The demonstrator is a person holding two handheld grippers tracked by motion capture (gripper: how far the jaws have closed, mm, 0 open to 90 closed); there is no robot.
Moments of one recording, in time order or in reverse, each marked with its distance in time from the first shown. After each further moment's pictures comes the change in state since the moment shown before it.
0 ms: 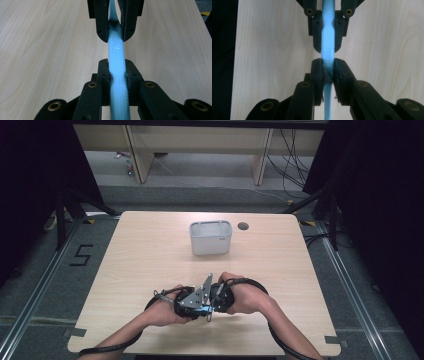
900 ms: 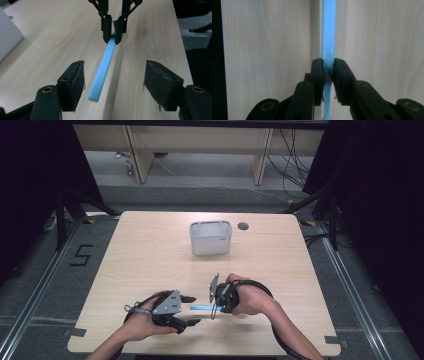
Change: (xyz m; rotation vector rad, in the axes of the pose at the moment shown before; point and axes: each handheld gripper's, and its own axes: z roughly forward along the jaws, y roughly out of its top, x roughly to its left) left arm -0.025 -0.012 -0.039 -0.127 0.099 -0.087; right arm -0.006 -0.019 0.013 0.029 0.001 0.024
